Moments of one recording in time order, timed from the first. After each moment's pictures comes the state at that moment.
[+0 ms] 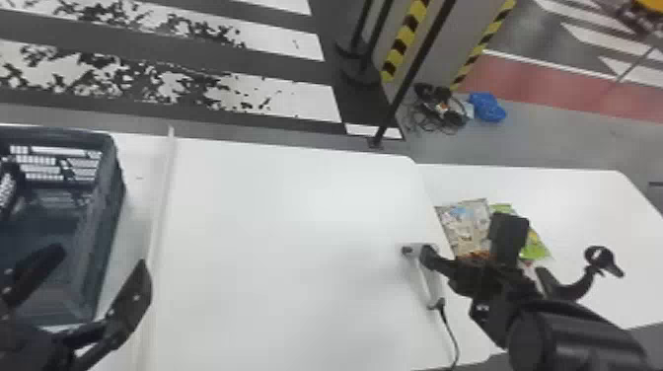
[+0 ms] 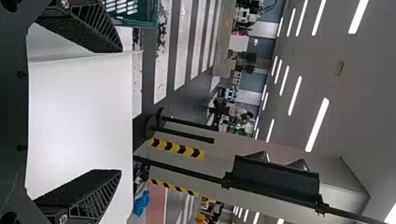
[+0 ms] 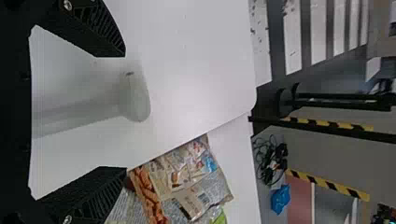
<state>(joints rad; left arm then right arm) 0.76 0.18 -0.12 -2.16 0.21 -0.04 -0.21 0.39 -0.21 -0.40 -2.01 -0.32 0.83 -0.07</state>
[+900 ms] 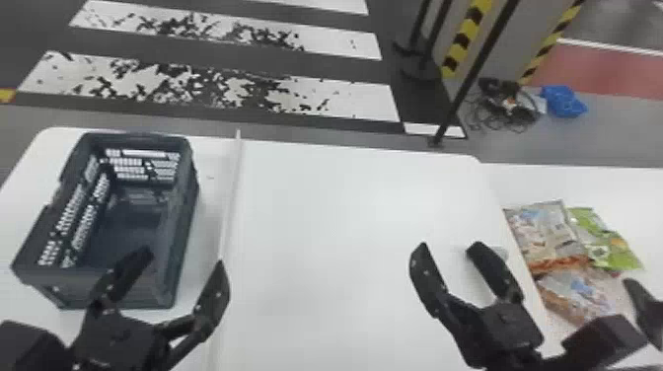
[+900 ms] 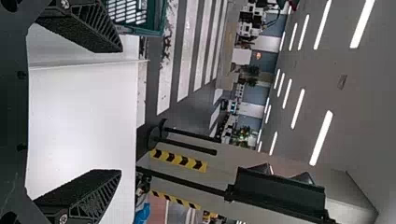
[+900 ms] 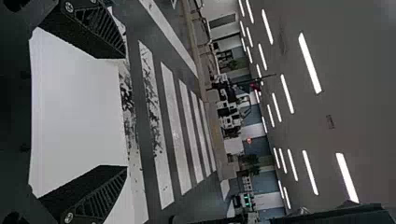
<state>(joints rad) 0.80 0.14 -0.14 -2.18 0.16 -0.04 -0.15 0.88 -0.08 -0.10 -2.21 -0.34 -0.12 0.23</state>
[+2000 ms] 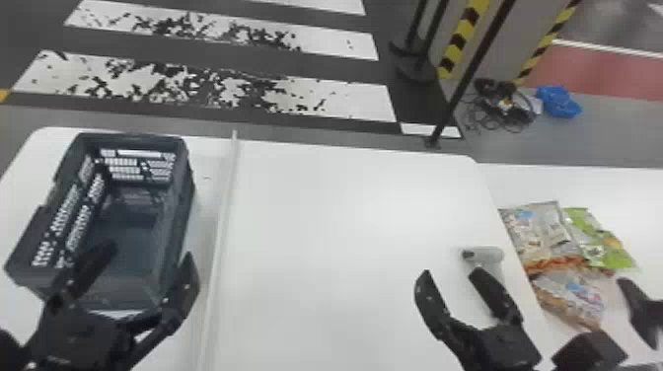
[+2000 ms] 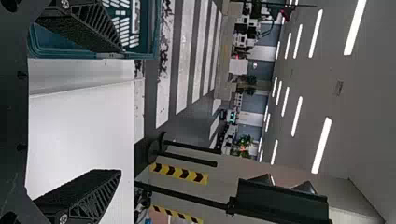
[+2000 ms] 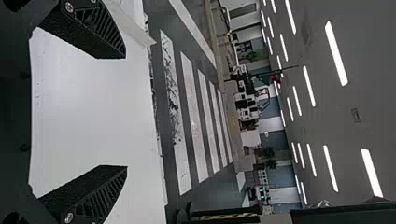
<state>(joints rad) 0.82 0.13 -0.07 -2.23 0.15 -0.01 -0.16 0.86 -0.07 -0.16 -2.08 -0.33 -0.12 0.28</state>
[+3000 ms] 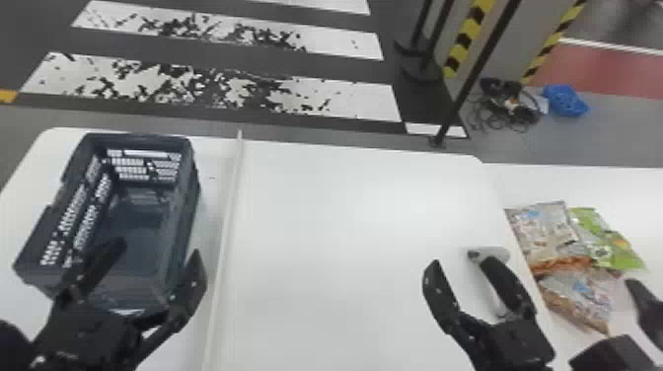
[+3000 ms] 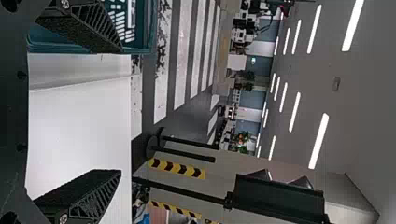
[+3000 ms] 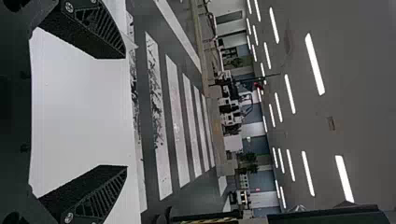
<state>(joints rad) 0.81 0.13 -0.06 -2.24 0.16 -0.01 -0.18 0.88 -0.07 -0.15 -2.11 -0.32 -0.20 0.29</state>
